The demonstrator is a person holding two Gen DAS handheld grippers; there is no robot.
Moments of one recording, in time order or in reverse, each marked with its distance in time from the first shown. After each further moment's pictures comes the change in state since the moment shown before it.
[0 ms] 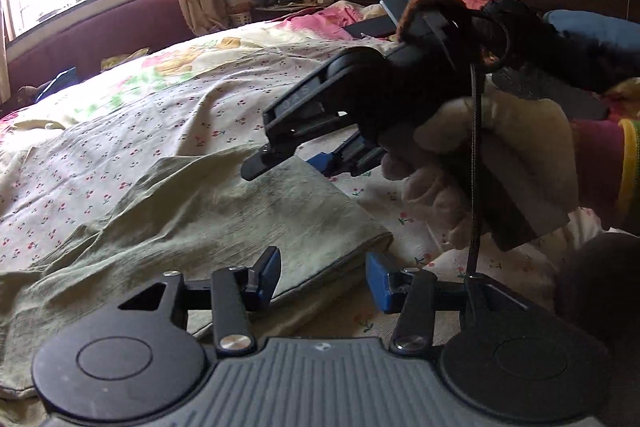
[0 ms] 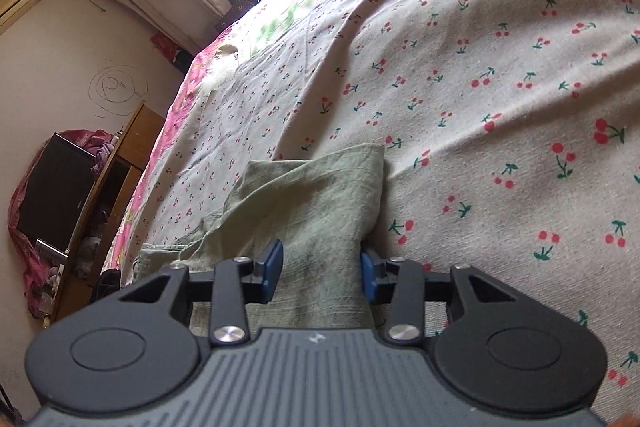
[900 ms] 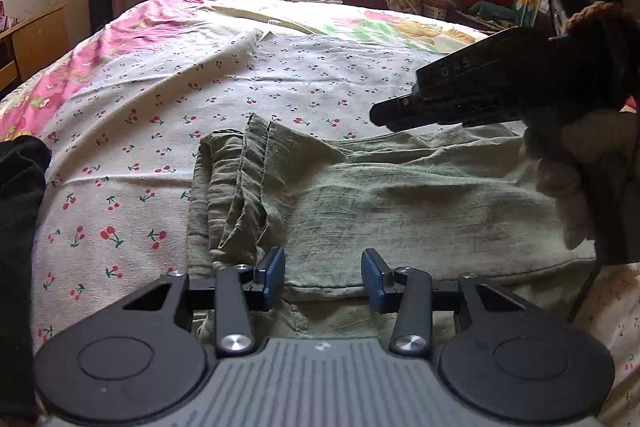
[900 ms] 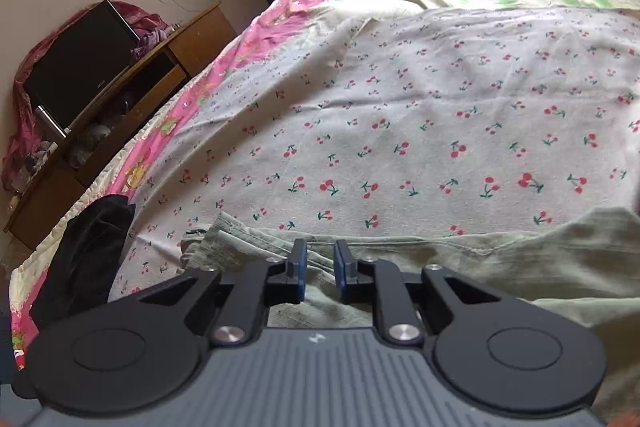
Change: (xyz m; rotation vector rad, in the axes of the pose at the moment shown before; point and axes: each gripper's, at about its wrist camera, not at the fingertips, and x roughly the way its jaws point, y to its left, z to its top) left arm -0.074 0.210 -0.098 -0.443 0.019 0.325; right arm 0.151 0.193 -0.034 -0.446 0.084 0.002
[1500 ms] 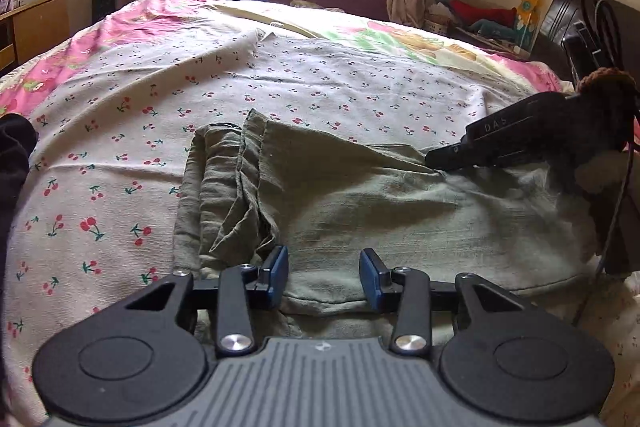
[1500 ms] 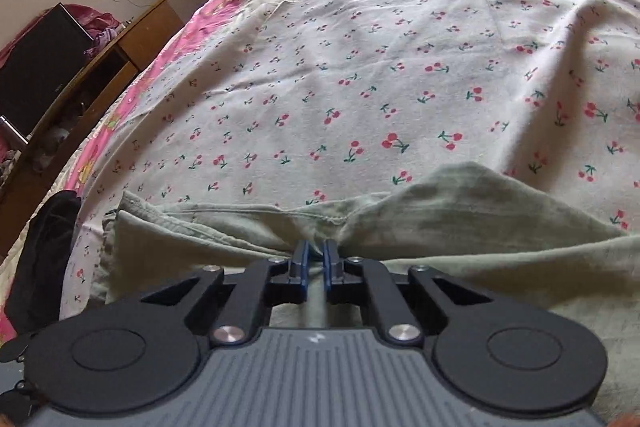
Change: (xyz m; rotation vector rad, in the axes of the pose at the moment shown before) left arm 0.015 0.010 -0.004 -0.053 -0.033 -0.034; right arm -0.009 -0.058 -0.004 0.067 0.064 -0.133
